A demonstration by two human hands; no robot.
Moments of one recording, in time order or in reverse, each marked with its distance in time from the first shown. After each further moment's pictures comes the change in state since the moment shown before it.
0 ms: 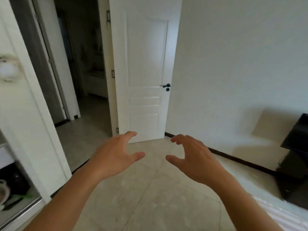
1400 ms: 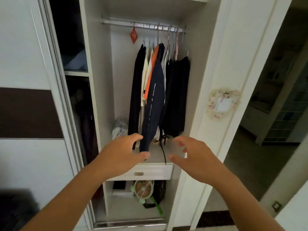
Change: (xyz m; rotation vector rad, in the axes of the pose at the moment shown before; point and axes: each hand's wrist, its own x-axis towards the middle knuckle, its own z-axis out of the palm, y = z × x) left_hand -0.063 -0.573 -0.387 0.146 0.497 -0.773; right_hand 0.366 -0.672 0.305 0.208 -0.354 -0.914
